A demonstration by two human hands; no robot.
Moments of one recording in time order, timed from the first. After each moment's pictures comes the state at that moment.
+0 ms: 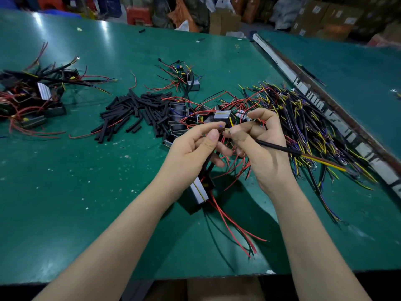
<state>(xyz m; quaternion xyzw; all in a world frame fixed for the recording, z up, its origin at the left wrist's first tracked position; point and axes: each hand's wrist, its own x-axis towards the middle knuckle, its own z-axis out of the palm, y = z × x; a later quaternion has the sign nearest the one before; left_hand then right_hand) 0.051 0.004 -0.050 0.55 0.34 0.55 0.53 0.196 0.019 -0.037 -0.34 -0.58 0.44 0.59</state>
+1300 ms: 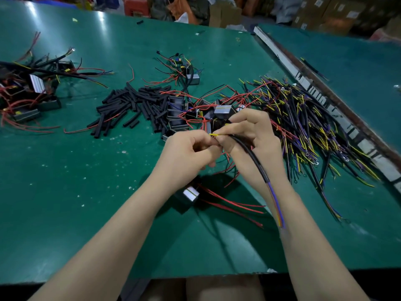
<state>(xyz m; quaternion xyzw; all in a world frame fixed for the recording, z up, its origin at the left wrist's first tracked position) 0.043 0.009 -0.052 0.62 0.48 0.46 0.42 0.187 0.013 -0.047 -0.38 -0.72 0.23 0.54</state>
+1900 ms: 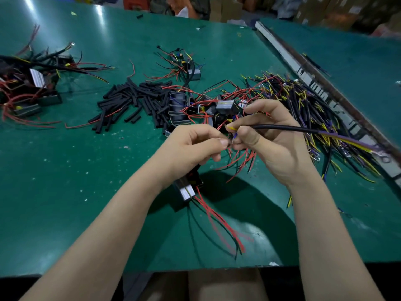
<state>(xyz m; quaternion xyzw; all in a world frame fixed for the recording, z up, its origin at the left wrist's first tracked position) 0.036 0.004 -0.041 0.63 0.39 0.44 0.51 0.212 0.014 -0.031 -0.28 -0.65 0.47 0.52</state>
